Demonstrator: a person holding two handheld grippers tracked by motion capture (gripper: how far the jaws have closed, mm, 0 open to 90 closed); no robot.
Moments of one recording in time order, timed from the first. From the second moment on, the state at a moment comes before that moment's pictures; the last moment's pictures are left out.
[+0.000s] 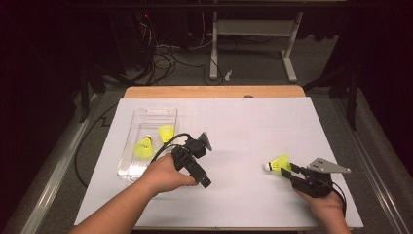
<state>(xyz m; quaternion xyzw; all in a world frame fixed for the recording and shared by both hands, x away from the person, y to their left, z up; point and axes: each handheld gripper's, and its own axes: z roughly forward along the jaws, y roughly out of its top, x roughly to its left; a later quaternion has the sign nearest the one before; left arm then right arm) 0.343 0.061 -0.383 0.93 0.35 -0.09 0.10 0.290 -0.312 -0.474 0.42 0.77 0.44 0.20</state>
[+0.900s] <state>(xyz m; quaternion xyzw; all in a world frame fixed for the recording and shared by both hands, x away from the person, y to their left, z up) 0.342 0.072 -0.373 0.94 0.33 -0.07 0.09 0.283 -0.309 -0.461 0.38 0.77 0.48 0.18</state>
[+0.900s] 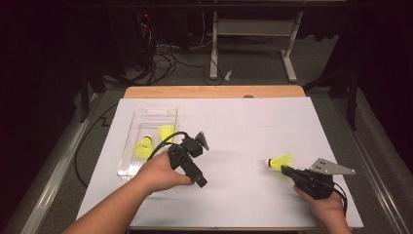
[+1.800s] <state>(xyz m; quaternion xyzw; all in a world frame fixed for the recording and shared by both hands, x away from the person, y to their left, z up) 0.341 0.073 -0.360 0.95 0.27 -0.07 0.10 0.280 -0.273 -0.424 0.34 0.78 0.50 0.18</state>
